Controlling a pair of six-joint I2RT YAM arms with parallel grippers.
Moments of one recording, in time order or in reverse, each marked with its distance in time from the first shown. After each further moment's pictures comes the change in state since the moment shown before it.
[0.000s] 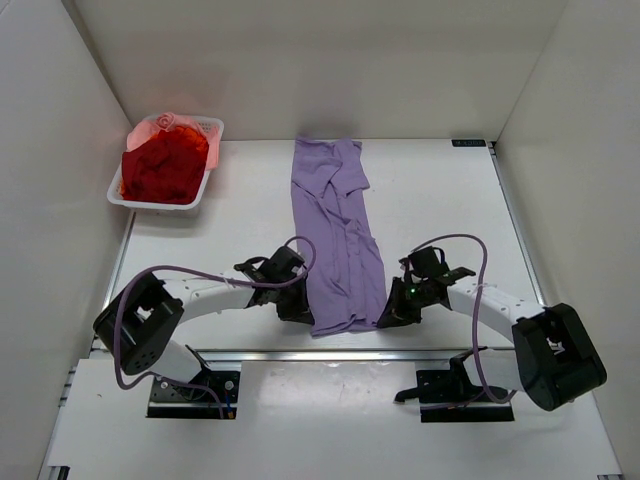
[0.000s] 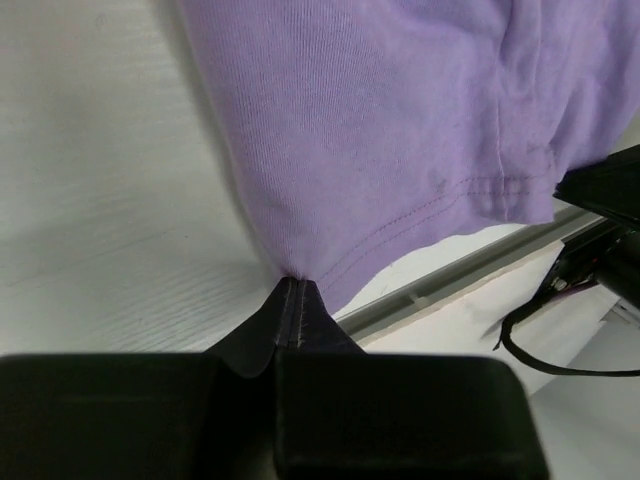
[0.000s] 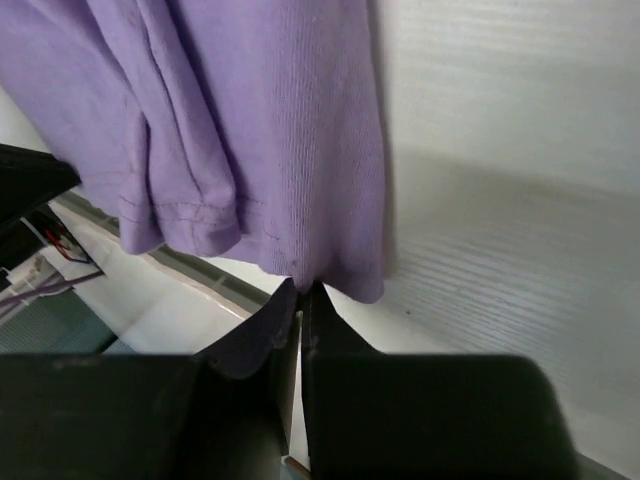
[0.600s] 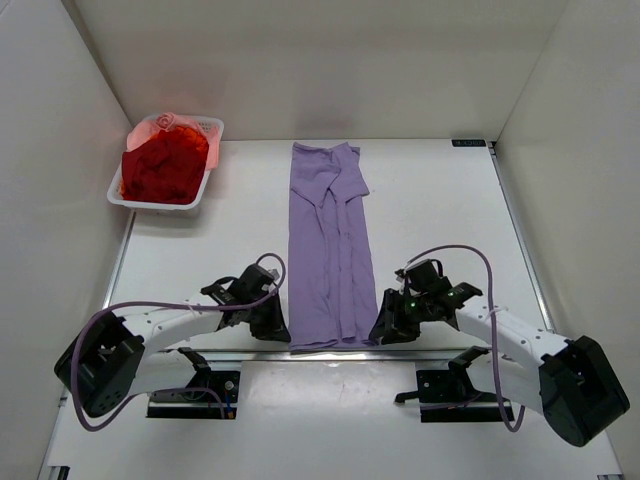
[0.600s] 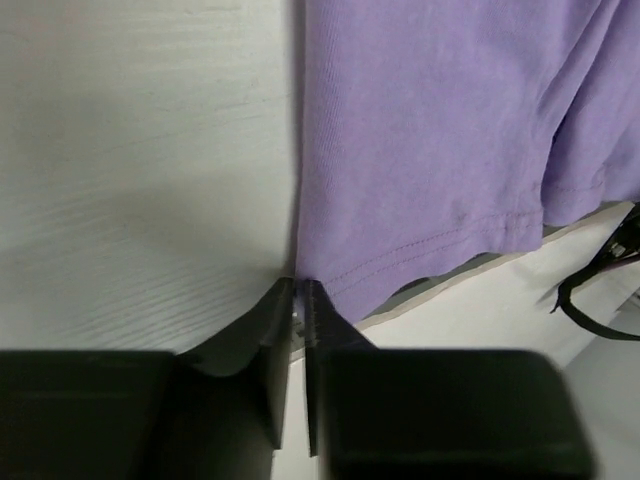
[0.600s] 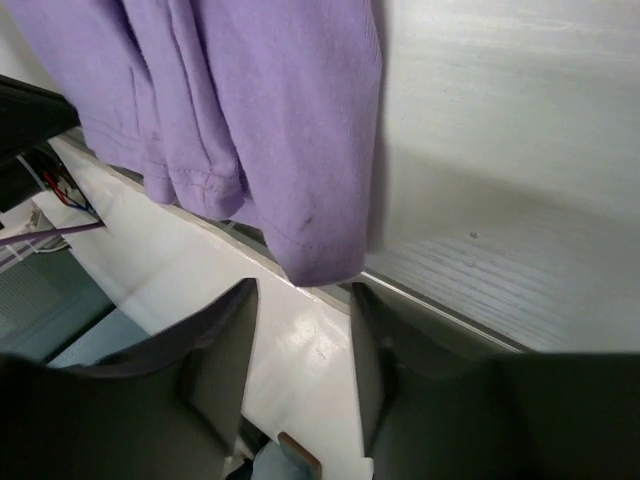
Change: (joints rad) left arm 0.080 -0.287 -0.251 -0.068 0.022 0.023; right arm 0.134 -0.189 -0.081 -0.041 -0.016 0.098
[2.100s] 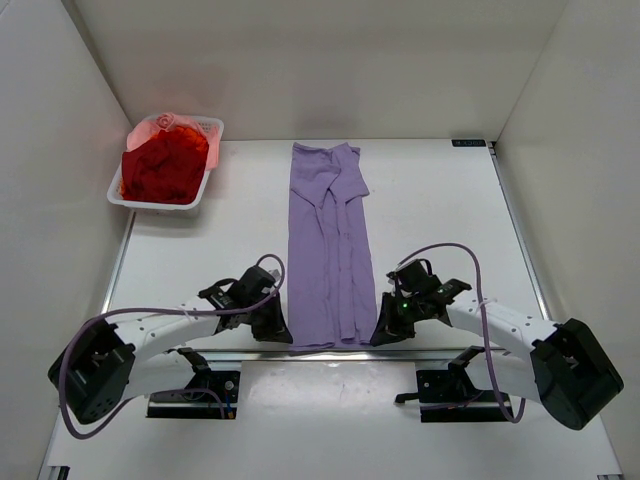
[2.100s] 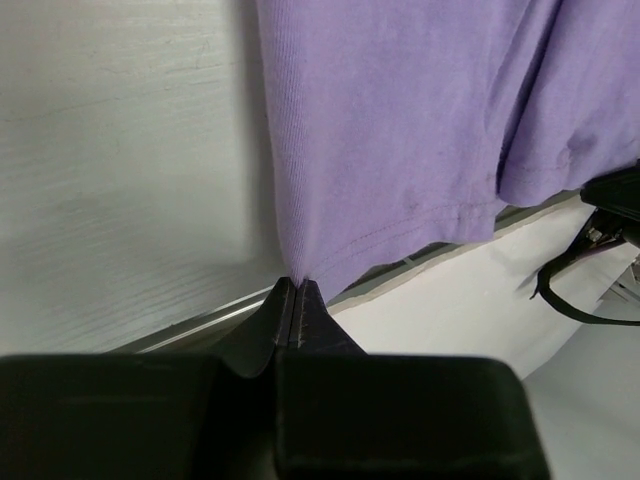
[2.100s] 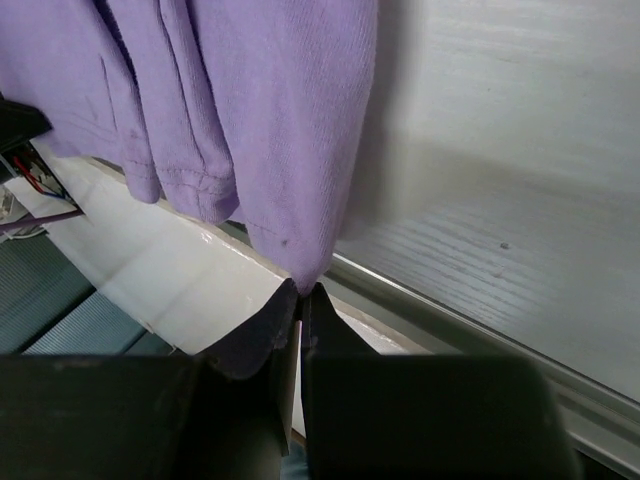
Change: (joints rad) left arm -0.043 -0.042 0.002 -0.010 0.002 -0.050; right arm 0.067 0.071 0.034 0.003 0.021 0.011
